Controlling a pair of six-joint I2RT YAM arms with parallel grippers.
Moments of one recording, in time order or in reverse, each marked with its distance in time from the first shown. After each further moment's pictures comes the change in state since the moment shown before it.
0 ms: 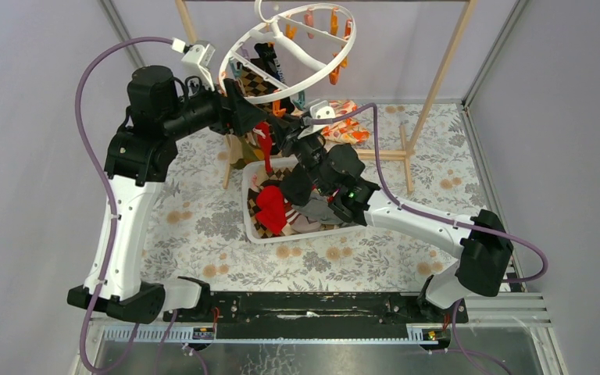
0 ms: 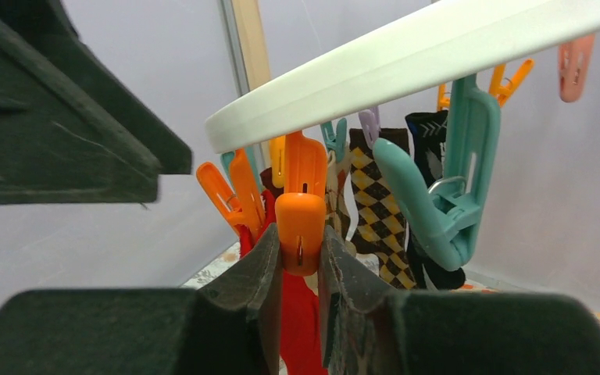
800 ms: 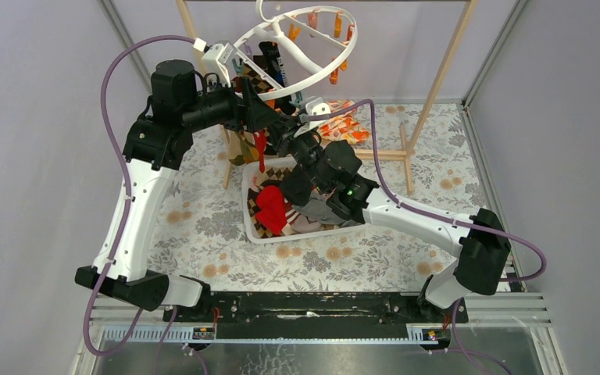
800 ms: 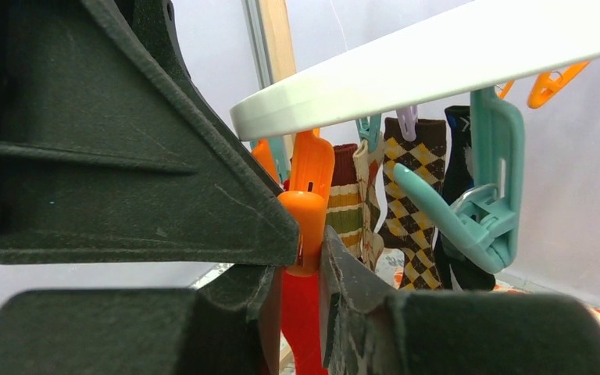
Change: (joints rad) left arm -0.051 0.095 0.014 0.014 0.029 -0.045; right arm 0.007 0.016 0.045 -0.059 -0.055 0.049
